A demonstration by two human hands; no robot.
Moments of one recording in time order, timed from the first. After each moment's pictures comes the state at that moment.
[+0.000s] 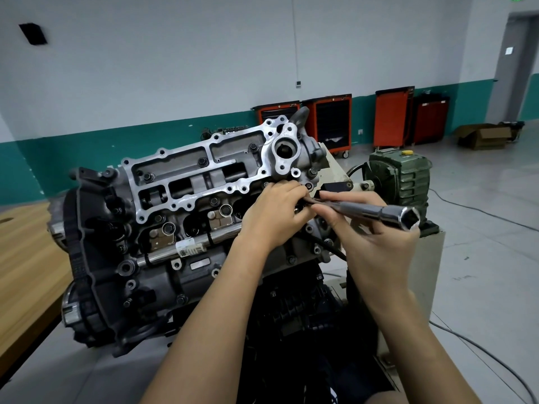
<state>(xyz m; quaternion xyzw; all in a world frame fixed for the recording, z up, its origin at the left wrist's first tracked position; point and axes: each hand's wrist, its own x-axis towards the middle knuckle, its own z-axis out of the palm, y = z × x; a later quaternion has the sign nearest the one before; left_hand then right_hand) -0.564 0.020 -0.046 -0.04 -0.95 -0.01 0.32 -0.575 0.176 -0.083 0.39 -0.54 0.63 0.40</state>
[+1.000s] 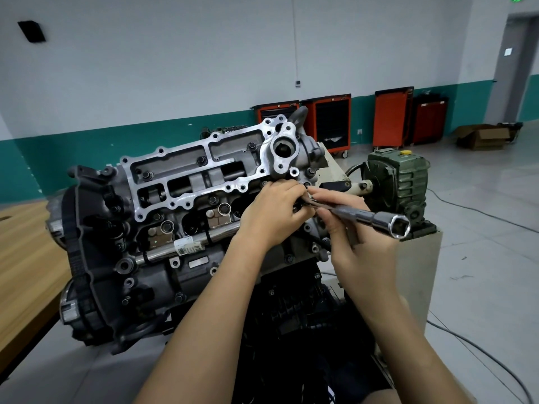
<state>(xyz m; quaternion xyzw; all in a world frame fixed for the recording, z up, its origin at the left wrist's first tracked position) -0.565 0.019 -0.045 -0.03 -0.95 -0.01 0.31 -0.569 0.174 -0.087 0.44 -0.56 0.60 0.38</state>
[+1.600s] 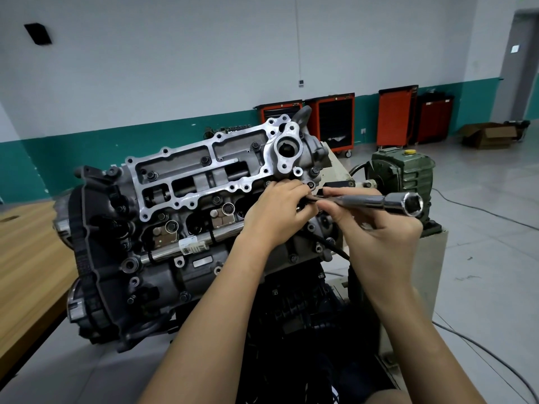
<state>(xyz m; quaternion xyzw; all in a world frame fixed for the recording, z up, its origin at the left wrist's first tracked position) -0.565 0.019 -0.045 -0.03 -0.95 0.00 0.31 -0.576 0.178 -0.080 0.38 -0.55 0.60 0.43</state>
